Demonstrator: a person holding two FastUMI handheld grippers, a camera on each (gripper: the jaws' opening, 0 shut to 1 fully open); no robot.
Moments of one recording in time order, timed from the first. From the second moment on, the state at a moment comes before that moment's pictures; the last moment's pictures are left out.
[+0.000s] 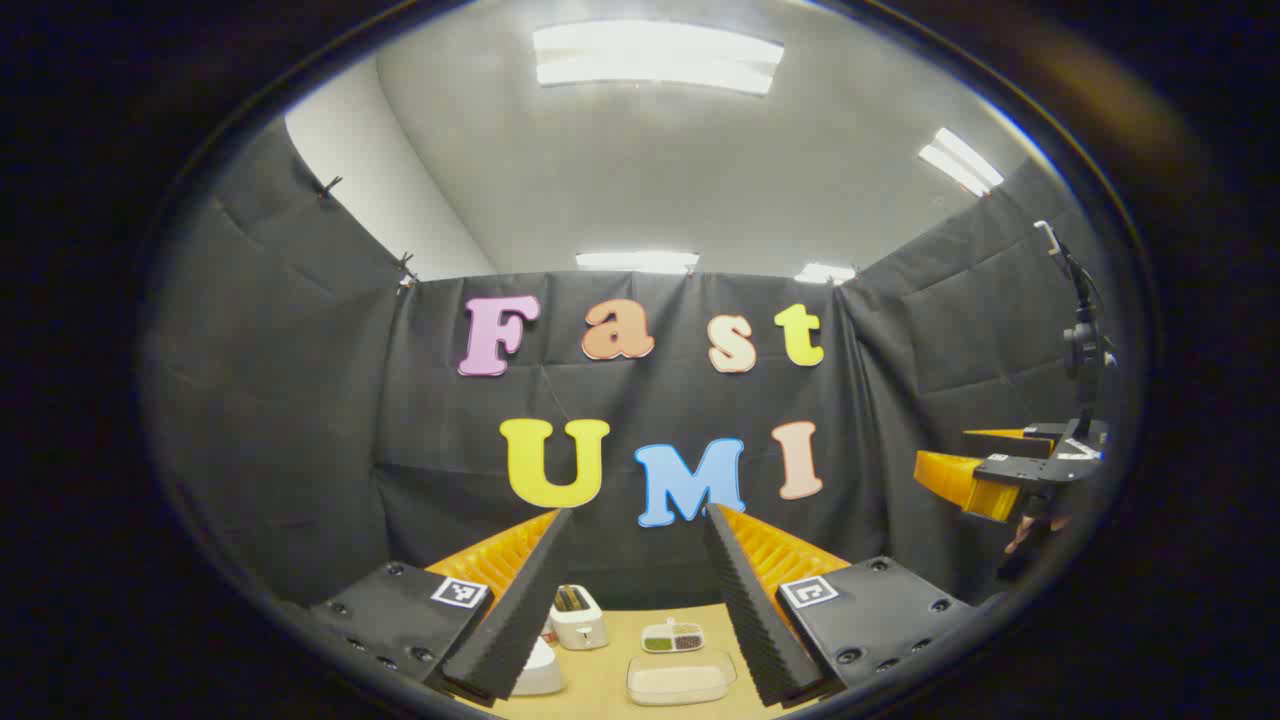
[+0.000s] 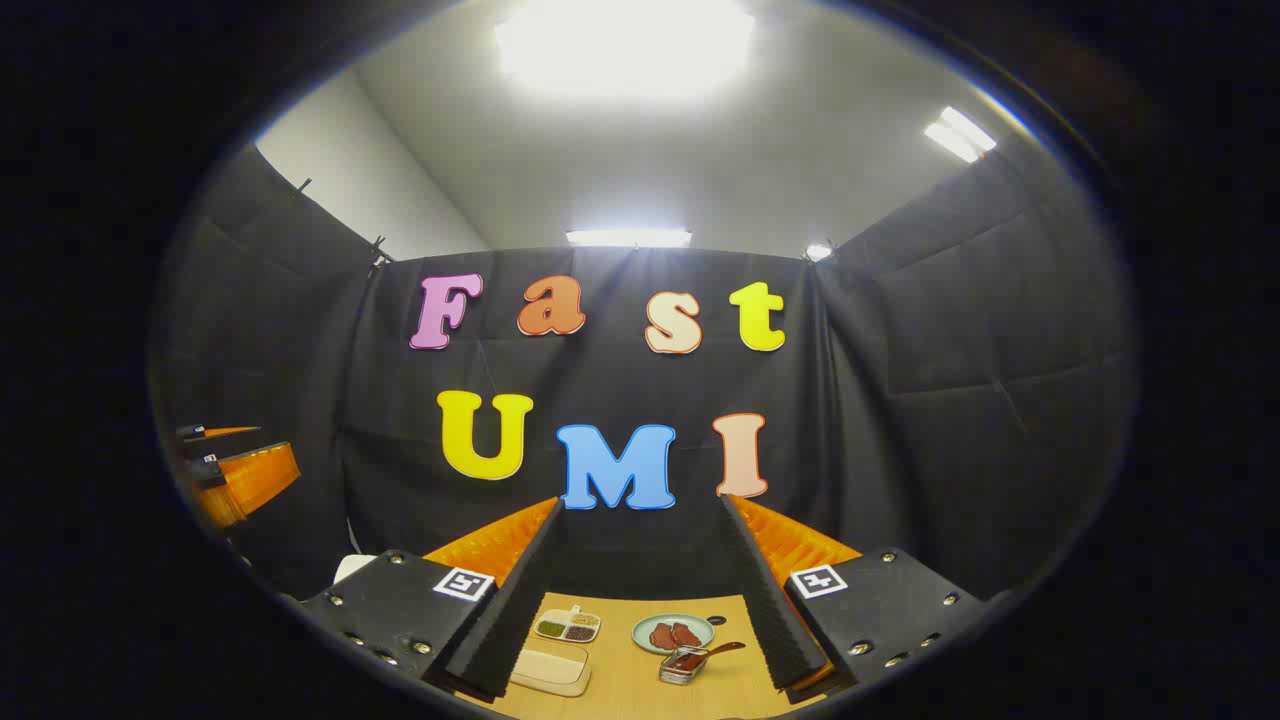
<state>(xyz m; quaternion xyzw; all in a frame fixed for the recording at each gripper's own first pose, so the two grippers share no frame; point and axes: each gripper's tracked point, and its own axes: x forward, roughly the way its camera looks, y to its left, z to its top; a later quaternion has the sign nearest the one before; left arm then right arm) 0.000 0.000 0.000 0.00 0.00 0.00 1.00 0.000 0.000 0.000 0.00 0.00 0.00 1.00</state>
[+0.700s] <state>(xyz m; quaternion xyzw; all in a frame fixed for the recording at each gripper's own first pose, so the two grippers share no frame) -0.026 -0.012 -0.003 0.01 0.02 0.05 1.00 -0.010 -0.024 -0.005 0.01 0.01 0.03 1.00</state>
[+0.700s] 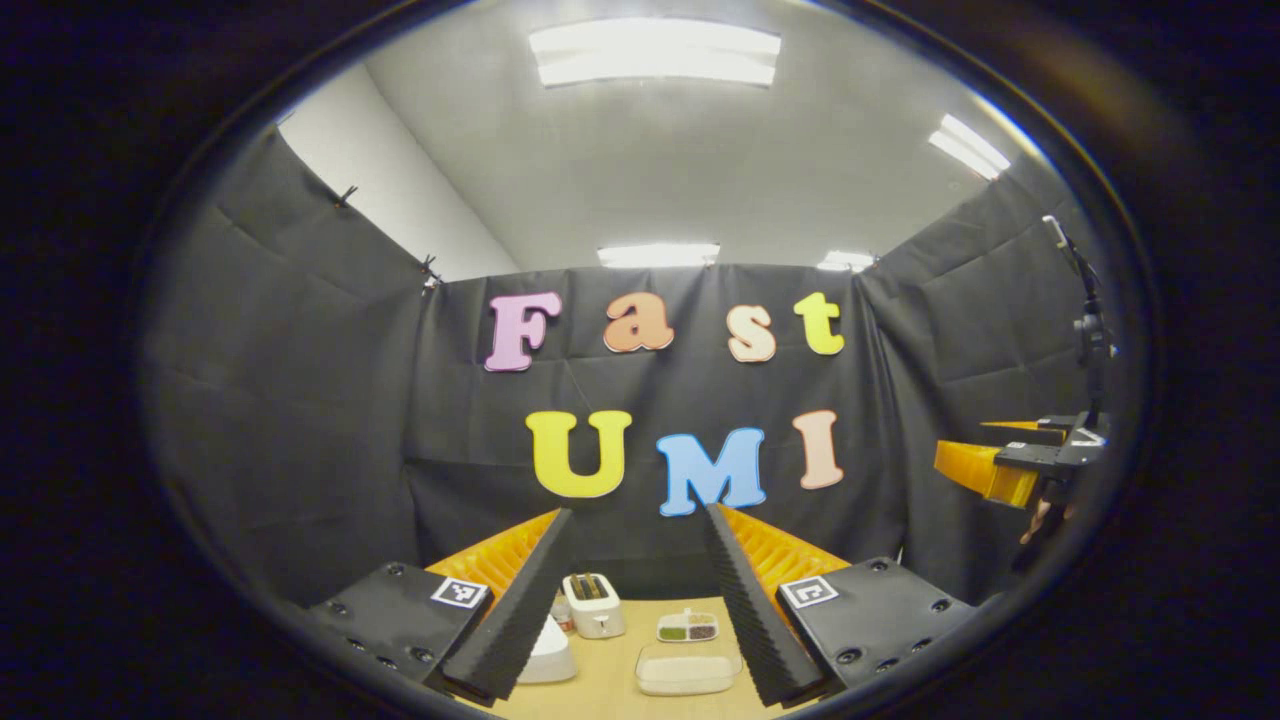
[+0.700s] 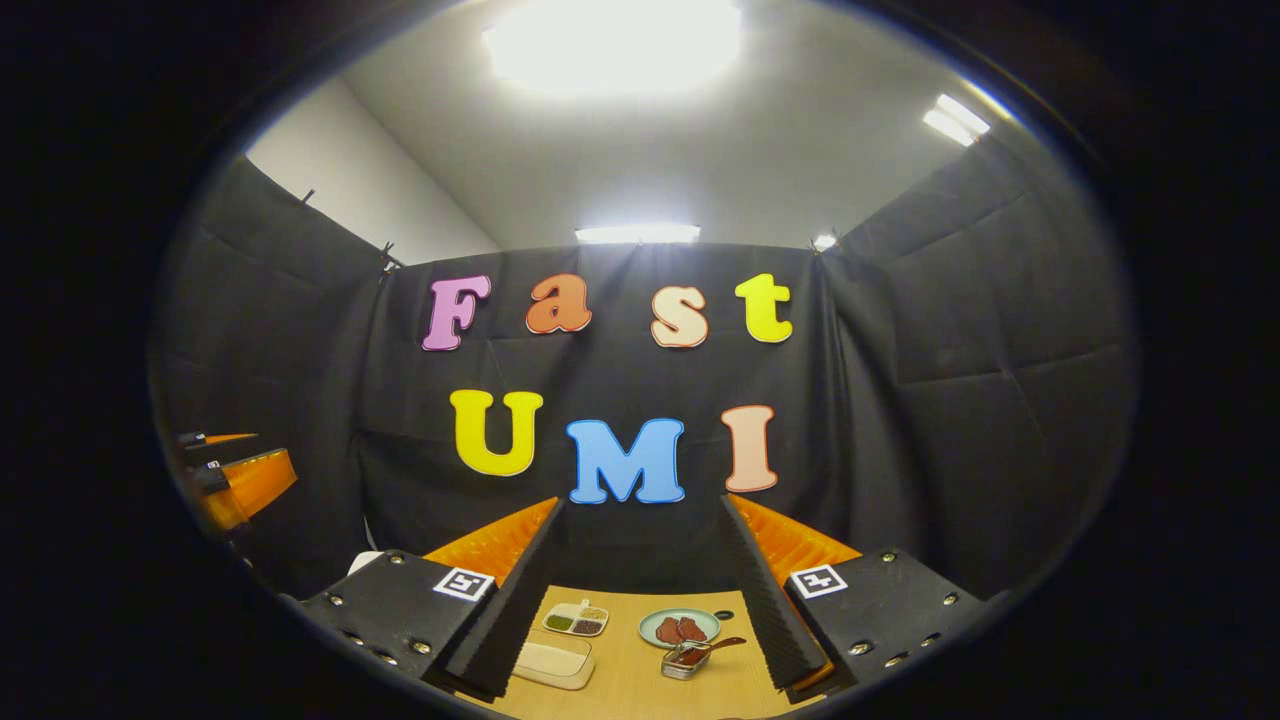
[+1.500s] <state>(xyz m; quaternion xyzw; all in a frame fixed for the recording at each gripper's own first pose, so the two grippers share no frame) -0.018 0.002 -0.047 0.05 0.05 0.13 0.99 0.004 -0.036 -0.025 -0.01 0.01 0.06 1.00</state>
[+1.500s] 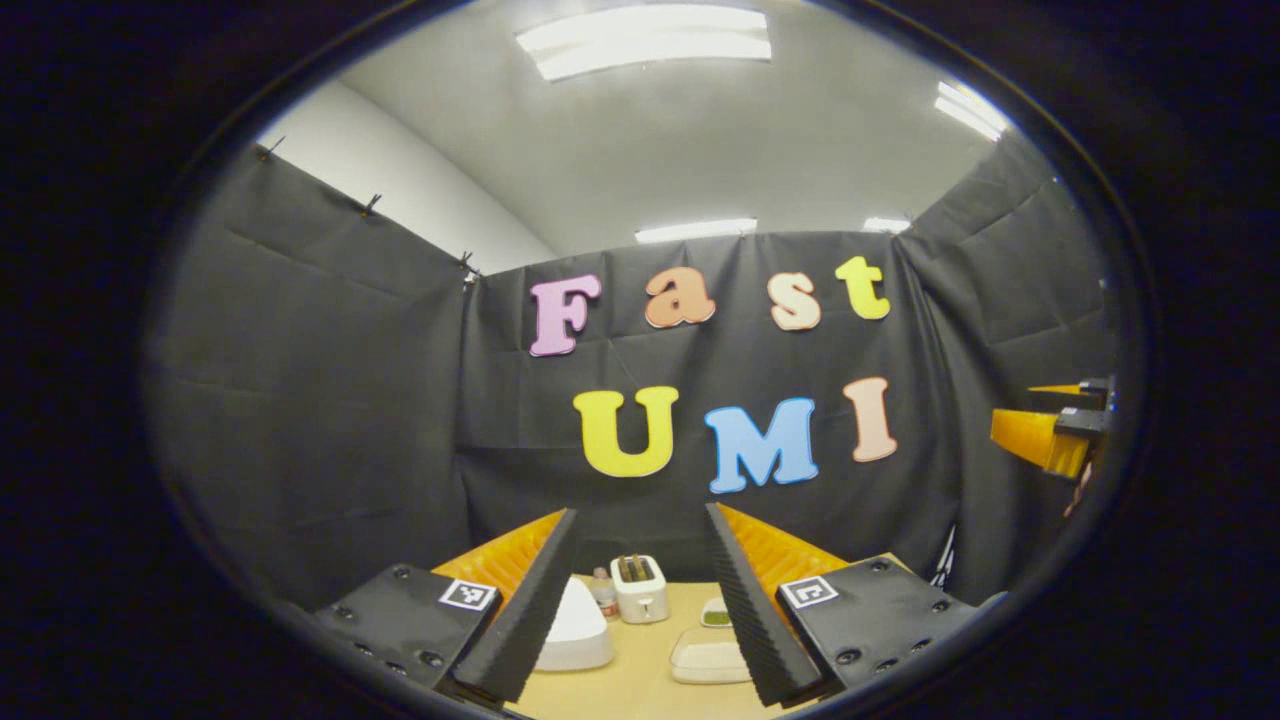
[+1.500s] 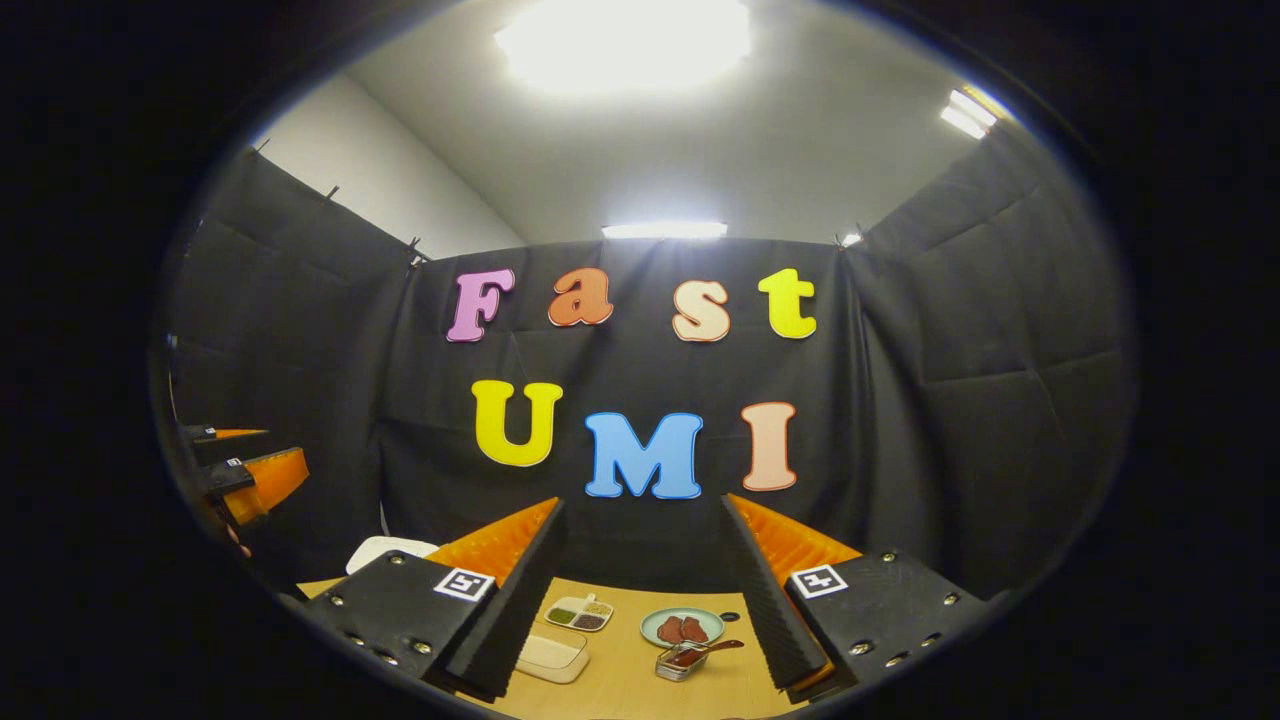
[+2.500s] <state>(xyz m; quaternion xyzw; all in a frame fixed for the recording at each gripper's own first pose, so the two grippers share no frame) 0.130 0.247 -0.400 0.03 0.31 0.21 0.93 0.083 0.067 -0.055 -0.10 0.07 -0.03 0.99</state>
